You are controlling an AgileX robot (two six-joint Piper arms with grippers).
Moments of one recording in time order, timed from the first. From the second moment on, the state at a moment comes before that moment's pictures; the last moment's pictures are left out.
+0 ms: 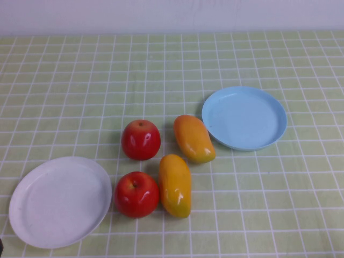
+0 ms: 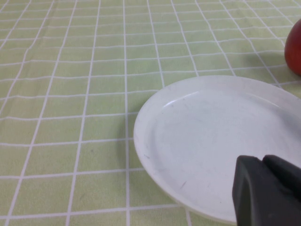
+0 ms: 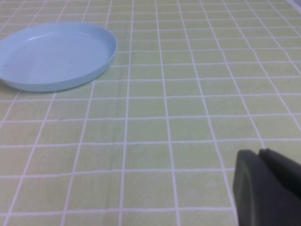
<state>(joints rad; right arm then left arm) 0.02 -0.01 0.03 0.02 0.36 0.03 -0.12 -0.01 0.03 -0.01 0.37 0.02</state>
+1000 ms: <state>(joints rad) 0.02 -0.01 0.03 0.02 0.36 0.03 -0.12 -0.01 0.03 -0.14 0.25 -0.14</state>
